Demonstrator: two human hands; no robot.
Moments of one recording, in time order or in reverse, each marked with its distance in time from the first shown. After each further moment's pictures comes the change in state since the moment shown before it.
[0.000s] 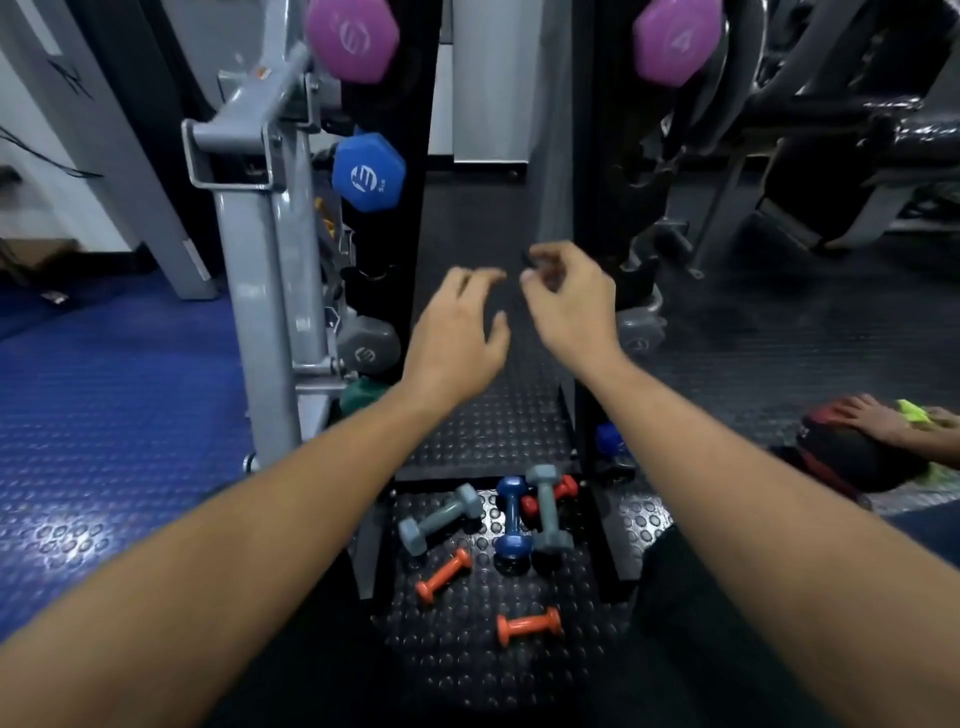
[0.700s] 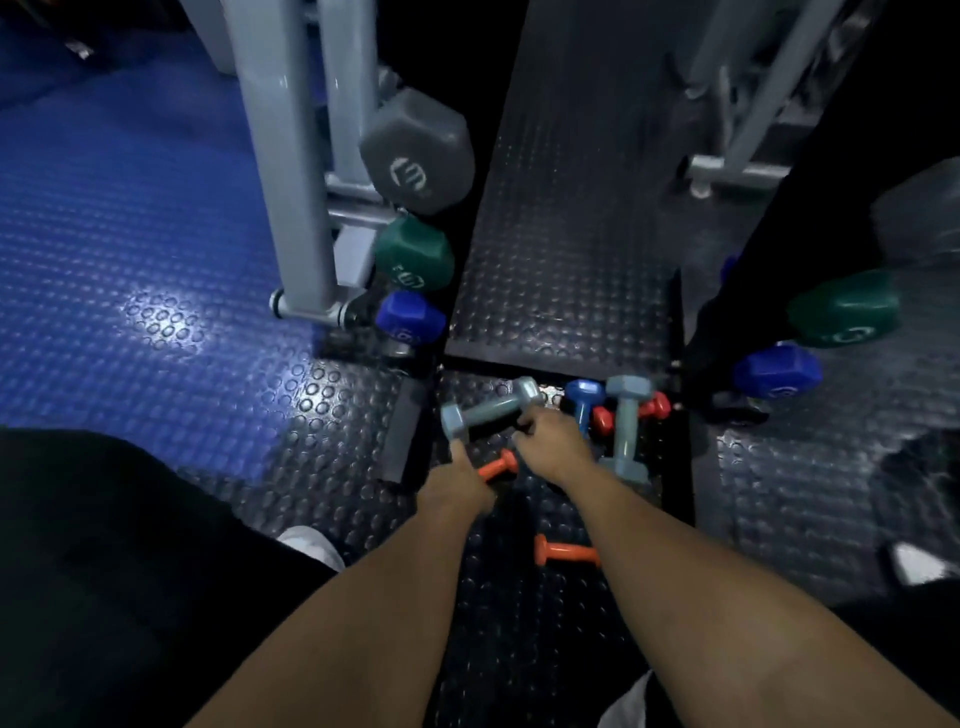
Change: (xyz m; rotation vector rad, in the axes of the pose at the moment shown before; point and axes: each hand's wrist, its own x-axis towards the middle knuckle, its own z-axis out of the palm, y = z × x) left_hand -0.276 -0.174 0.218 0.128 -0.906 -1.198; right_hand -0.198 0.242 0.209 -0.390 -0.986 0.451
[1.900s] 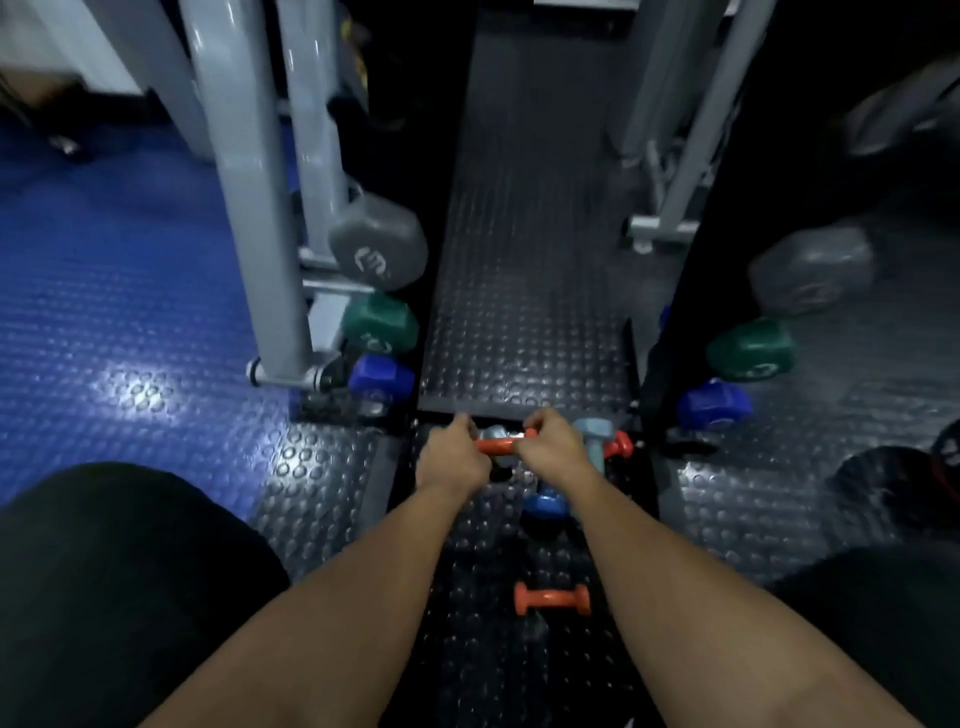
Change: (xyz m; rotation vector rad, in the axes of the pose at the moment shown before) left_hand 0.011 0.060 -0.059 -0.180 0.237 0.259; right_hand 0.007 -0.001 -0.045 0.389 0.082 0.202
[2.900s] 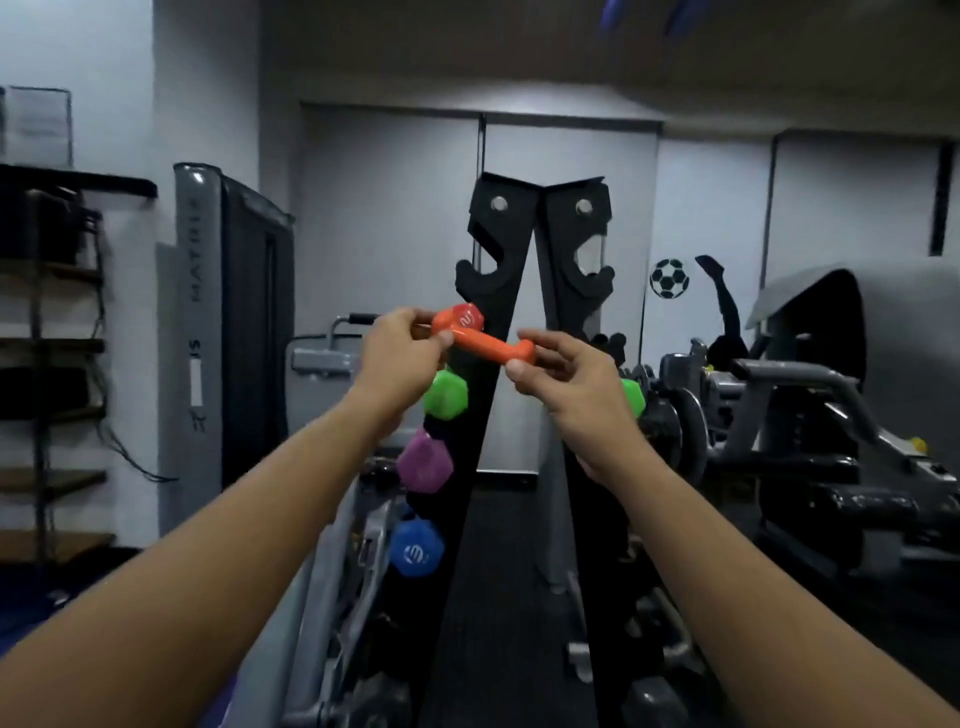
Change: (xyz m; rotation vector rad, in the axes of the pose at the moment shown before) left_hand -0.269 0.318 -0.525 -0.688 0.630 1.028; right_hand -0.381 -0.371 -0.332 0.426 0.544 -1.301
